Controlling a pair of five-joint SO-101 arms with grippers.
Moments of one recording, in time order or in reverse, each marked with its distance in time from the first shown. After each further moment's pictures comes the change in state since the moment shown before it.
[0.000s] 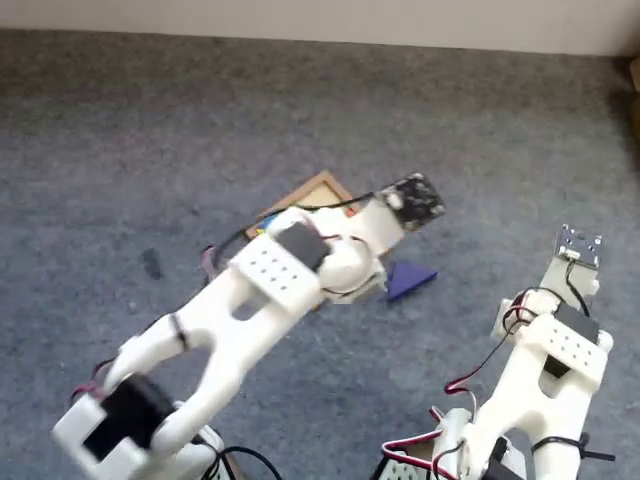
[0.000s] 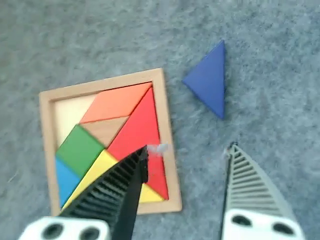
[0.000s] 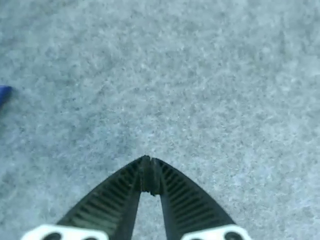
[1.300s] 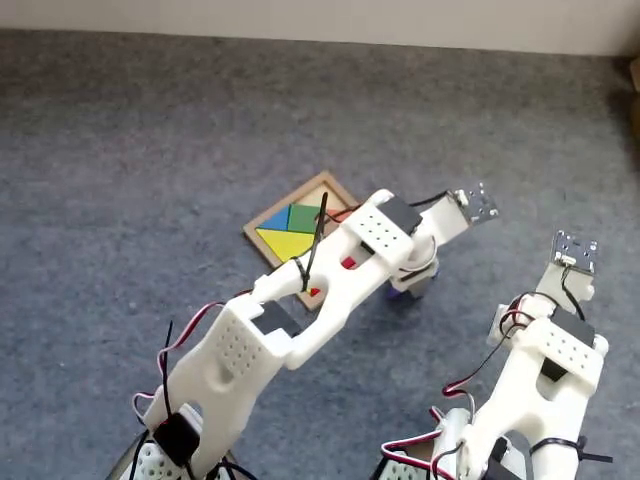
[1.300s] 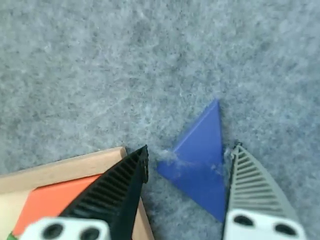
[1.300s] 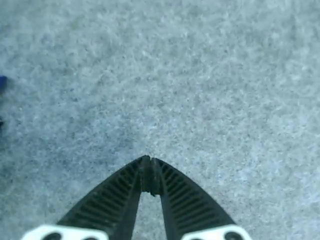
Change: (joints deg) left arm 4.7 54.1 -52.9 12.1 -0.3; right arm 0.0 -0.4 2.4 -0.8 -0.4
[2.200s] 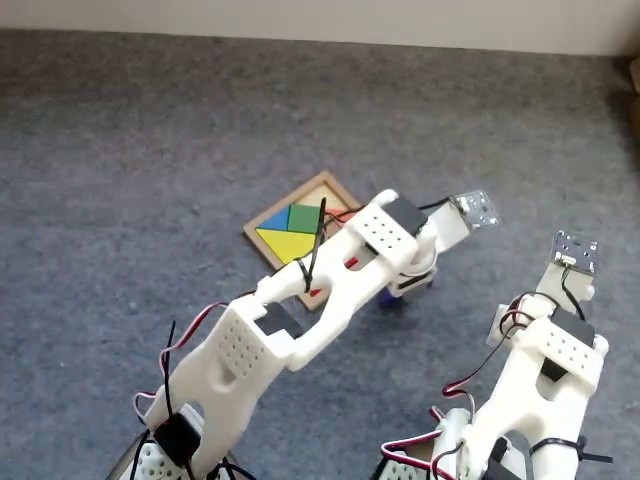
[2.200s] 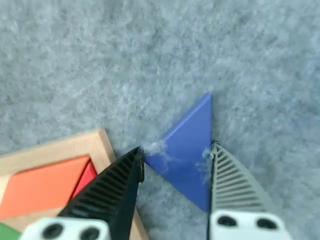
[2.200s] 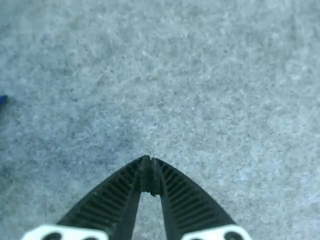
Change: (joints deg) left arm 0.5 0.5 -2.5 8.2 0.2; right arm 0.0 0.0 0.0 0.0 0.0
